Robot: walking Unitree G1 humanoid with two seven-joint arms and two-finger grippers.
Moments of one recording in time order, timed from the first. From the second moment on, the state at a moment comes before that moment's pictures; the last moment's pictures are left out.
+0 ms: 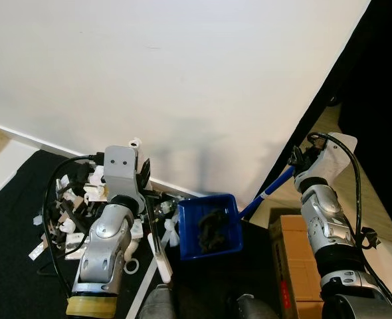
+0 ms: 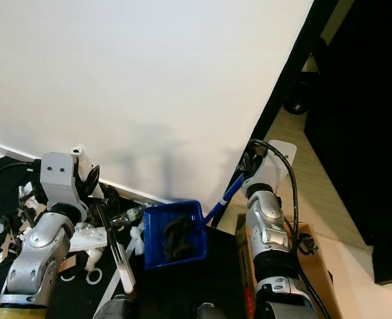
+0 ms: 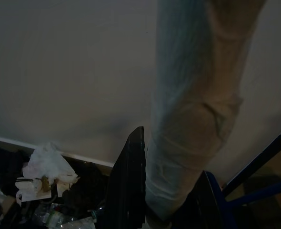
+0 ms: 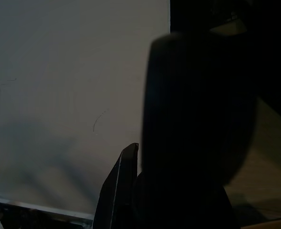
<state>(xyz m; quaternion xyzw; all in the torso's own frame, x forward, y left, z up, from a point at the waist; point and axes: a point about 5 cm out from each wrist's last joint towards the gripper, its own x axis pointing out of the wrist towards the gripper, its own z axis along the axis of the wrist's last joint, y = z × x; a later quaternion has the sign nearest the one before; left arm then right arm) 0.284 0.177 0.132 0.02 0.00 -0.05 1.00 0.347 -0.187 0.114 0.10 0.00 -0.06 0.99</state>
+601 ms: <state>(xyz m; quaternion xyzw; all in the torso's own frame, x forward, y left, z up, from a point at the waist) 0.284 0.180 0.129 0.02 0.01 -0.05 1.00 0.344 -0.187 0.109 0.10 0.01 -0.07 0.99</state>
